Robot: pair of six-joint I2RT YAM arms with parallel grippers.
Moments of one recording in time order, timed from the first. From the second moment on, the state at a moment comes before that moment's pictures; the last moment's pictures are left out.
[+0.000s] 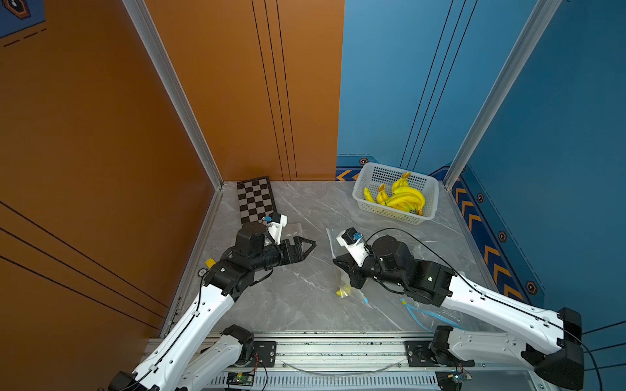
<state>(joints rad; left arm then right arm) -0.40 0.90 0.82 -0.42 0.50 -0.76 1.02 1.09 0.99 -0.35 -0.04 0.17</state>
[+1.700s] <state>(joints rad) -0.68 1.37 1.06 -0.05 0.55 -0.91 0.80 1.05 0.83 -0.44 -0.17 0.47</state>
